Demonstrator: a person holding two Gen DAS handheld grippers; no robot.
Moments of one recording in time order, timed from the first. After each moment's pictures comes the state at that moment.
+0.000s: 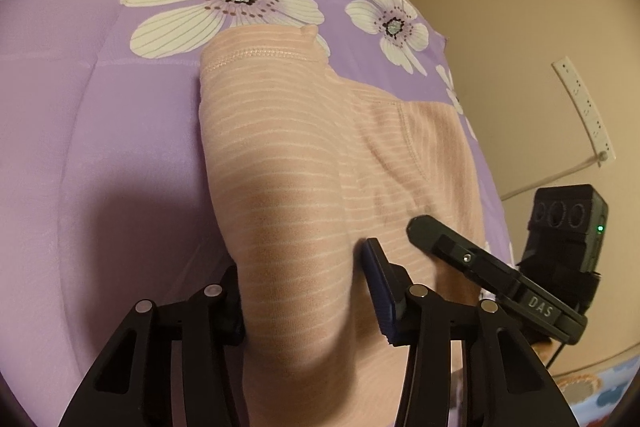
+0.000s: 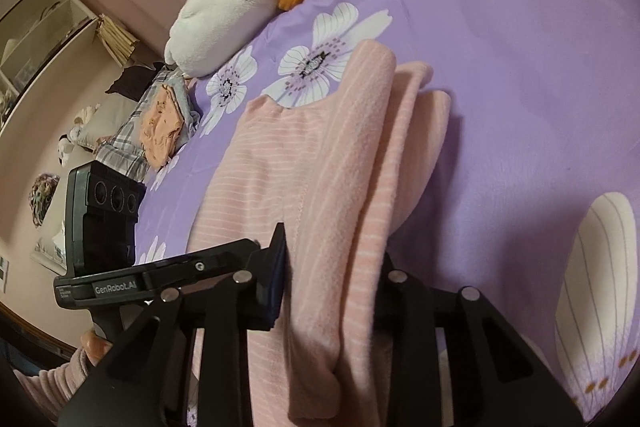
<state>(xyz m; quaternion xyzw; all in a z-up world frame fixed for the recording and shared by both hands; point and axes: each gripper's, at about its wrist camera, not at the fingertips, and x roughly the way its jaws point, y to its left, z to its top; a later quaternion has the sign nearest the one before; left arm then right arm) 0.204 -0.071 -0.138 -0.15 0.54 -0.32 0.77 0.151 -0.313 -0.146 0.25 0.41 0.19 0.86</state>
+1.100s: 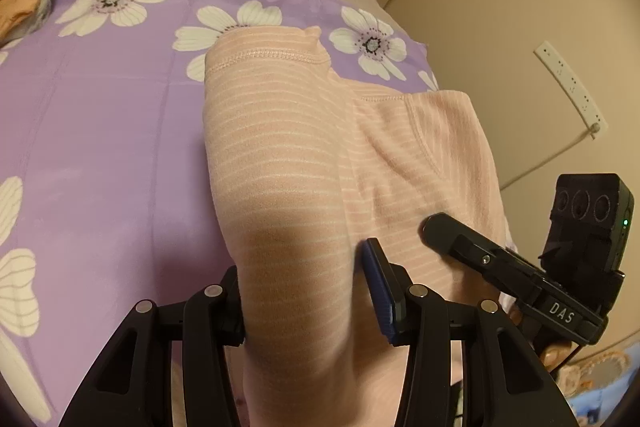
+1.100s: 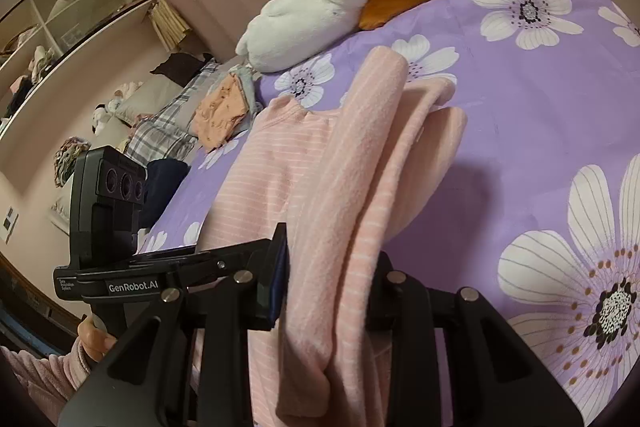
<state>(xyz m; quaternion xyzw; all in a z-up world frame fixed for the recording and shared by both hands) 0.115 -0.039 -0.073 -0.11 0.49 -0.29 0.81 0.054 -0.260 -0.080 0.21 0.36 0.24 0.88</state>
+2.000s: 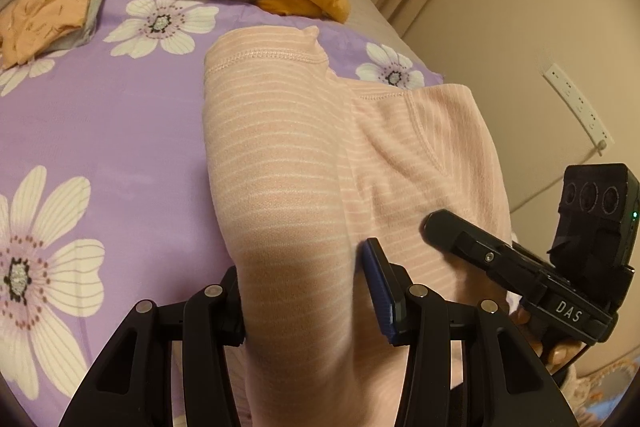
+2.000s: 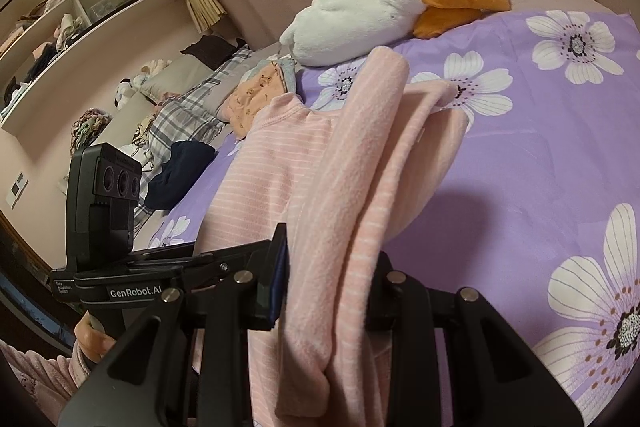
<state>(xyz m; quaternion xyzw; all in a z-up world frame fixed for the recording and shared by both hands) 0.088 0.006 -0.047 -0.12 0.45 -0.25 0.85 0.056 -0.213 -0.052 0.17 0.34 0.29 0.88</state>
